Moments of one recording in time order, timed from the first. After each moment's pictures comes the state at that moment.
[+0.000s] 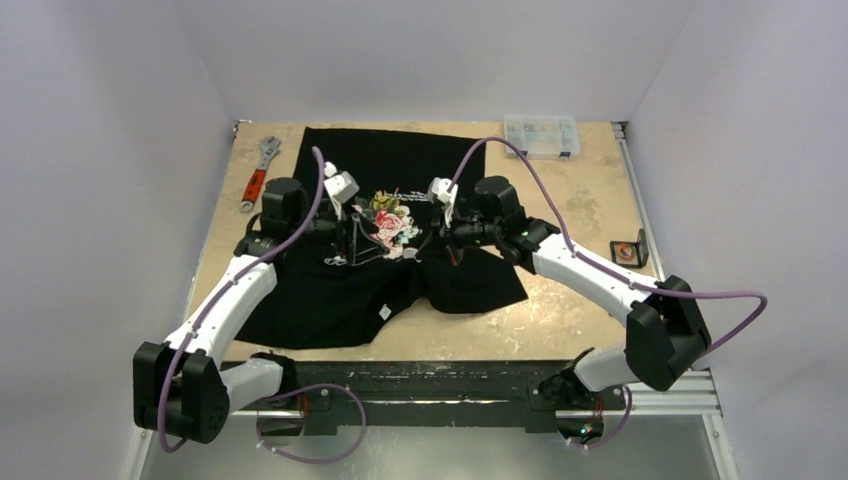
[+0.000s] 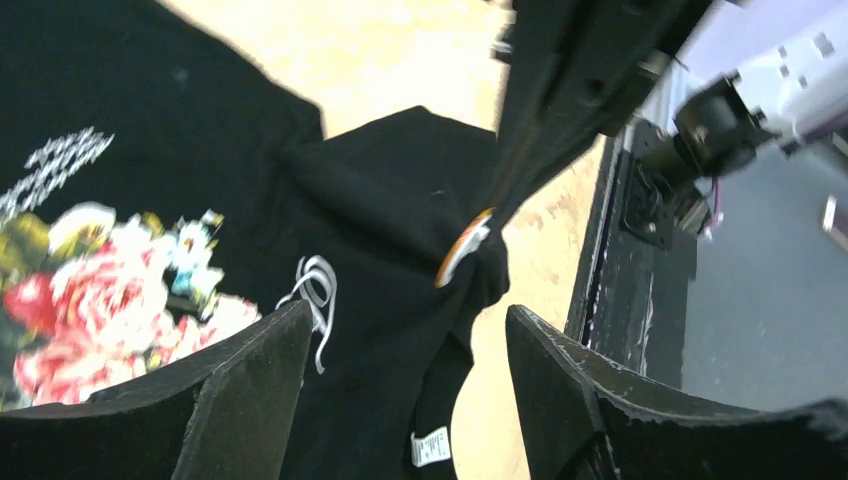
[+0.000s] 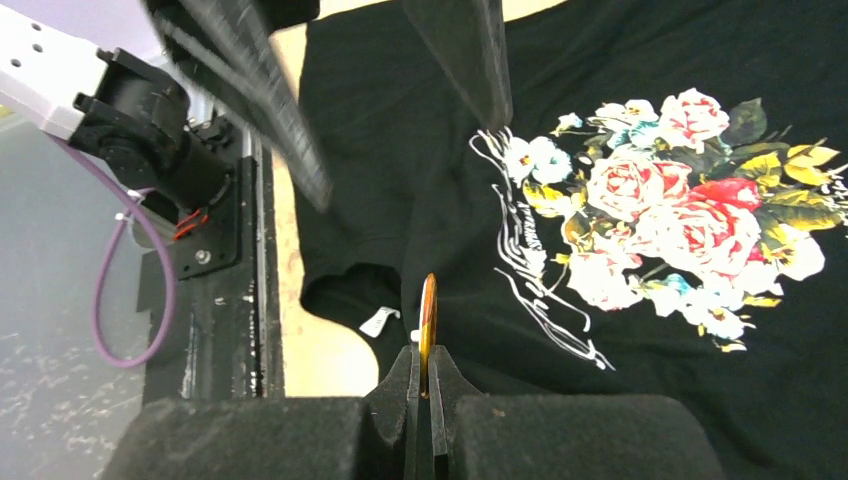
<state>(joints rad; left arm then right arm) -0.18 1.15 0.80 -0.12 0.98 -0.02 0.65 1.42 0.99 -0.06 -0.72 -0.08</state>
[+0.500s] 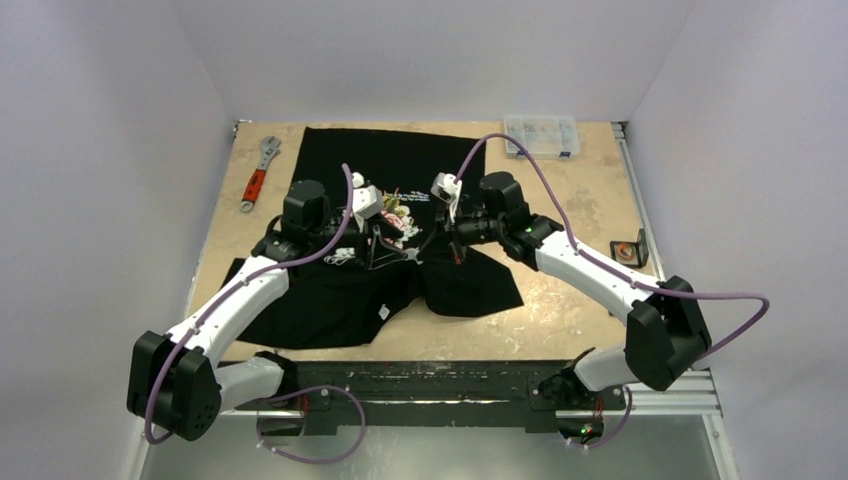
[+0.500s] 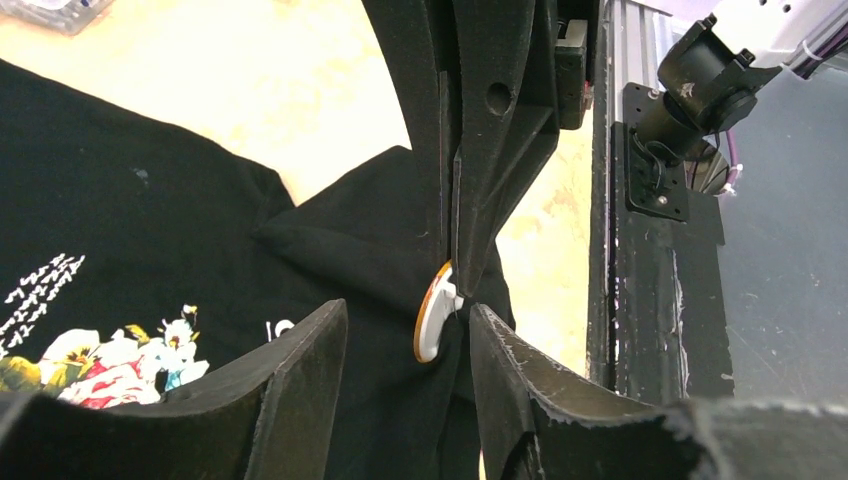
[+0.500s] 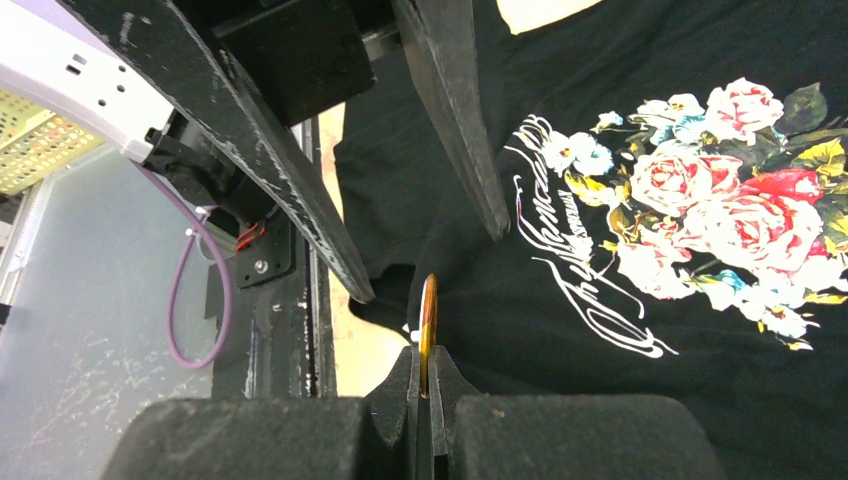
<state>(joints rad) -0.38 1.17 0.80 0.00 0.95 0.14 0.61 1.42 1.00 -0.07 -0.83 0.03</state>
